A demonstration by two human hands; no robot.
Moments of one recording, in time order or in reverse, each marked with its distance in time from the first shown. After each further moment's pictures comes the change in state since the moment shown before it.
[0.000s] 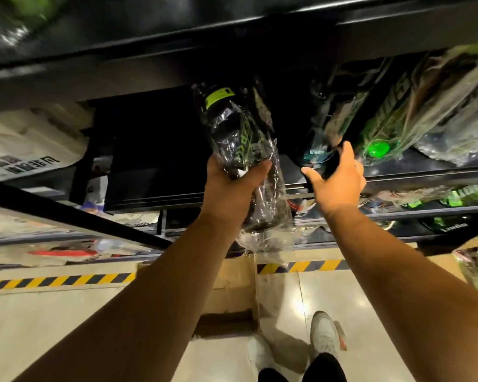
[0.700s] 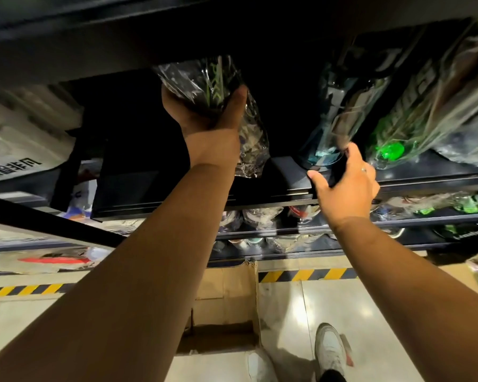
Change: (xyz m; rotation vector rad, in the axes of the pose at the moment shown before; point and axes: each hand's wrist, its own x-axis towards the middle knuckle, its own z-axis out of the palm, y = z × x) left_hand 0.064 0.034 0.015 0.156 0.429 0.508; right_hand 0.001 0.010 0.011 -0.077 0.065 -0.125
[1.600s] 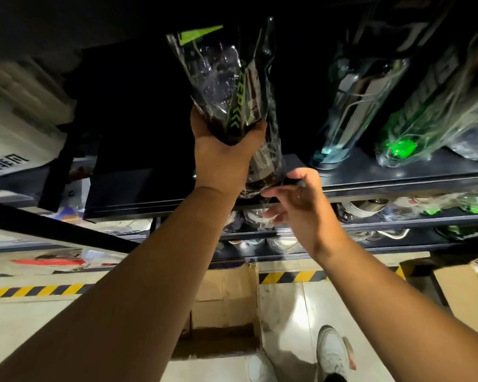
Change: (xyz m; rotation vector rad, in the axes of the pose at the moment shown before) left_hand -0.009 -0.042 -0.002 -0.060 -0.192 -0.073; right_hand -0.057 -0.070 -0.006 0.854 -0.602 0.260
